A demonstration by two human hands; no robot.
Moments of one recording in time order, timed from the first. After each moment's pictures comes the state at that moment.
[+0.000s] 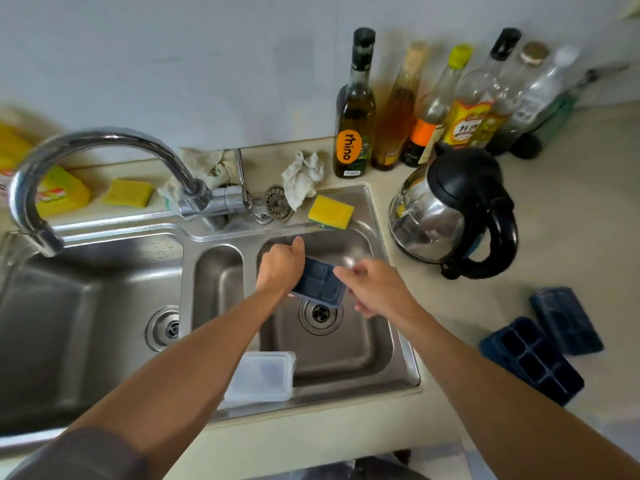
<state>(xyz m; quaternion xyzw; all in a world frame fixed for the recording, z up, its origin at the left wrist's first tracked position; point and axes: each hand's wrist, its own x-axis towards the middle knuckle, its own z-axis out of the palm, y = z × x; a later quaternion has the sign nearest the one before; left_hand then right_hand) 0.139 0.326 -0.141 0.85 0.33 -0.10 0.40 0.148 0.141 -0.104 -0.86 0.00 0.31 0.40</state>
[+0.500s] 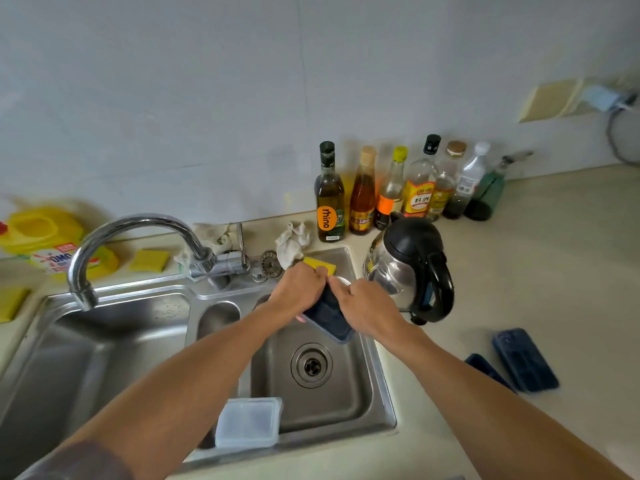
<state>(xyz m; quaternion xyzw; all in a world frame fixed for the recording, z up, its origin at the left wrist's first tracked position) 0.159 0.265 -0.019 0.92 0.18 -0.10 0.34 0.163 0.116 -0.025 -0.94 -0.17 0.16 0.26</state>
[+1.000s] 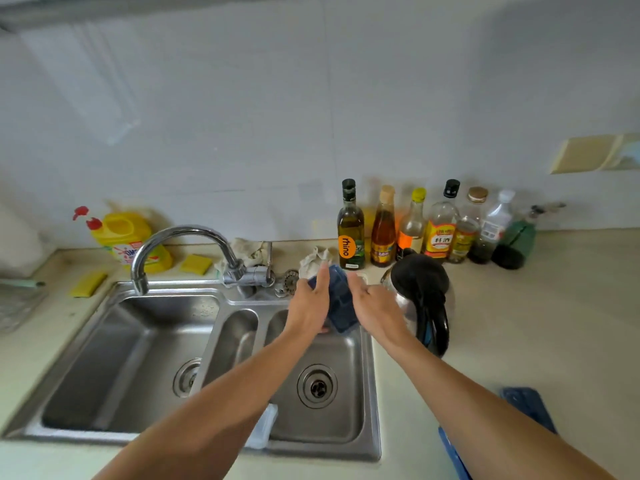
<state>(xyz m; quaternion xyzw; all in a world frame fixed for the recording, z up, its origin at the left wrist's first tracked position) 0.133 0.211 0.016 0.77 0.35 0.05 0.53 0.186 0.088 0.007 -0.88 -0.15 0.17 0.42</state>
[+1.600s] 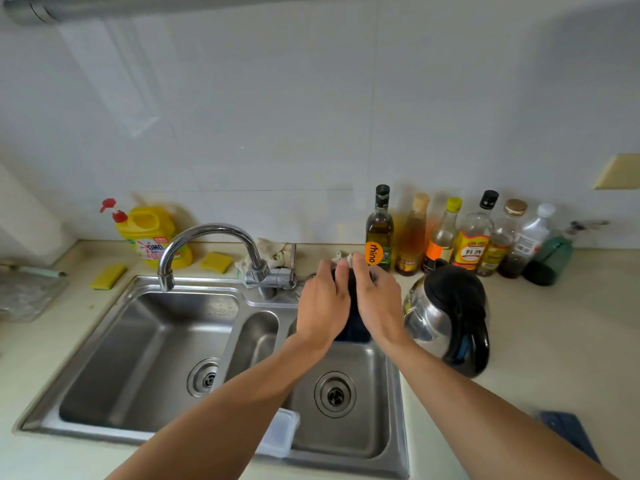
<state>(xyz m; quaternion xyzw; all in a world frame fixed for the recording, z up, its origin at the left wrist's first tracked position) 0.116 0.237 0.043 0.86 0.25 0.20 0.40 0.167 0.155 0.030 -0.80 -0.11 0.04 0.59</state>
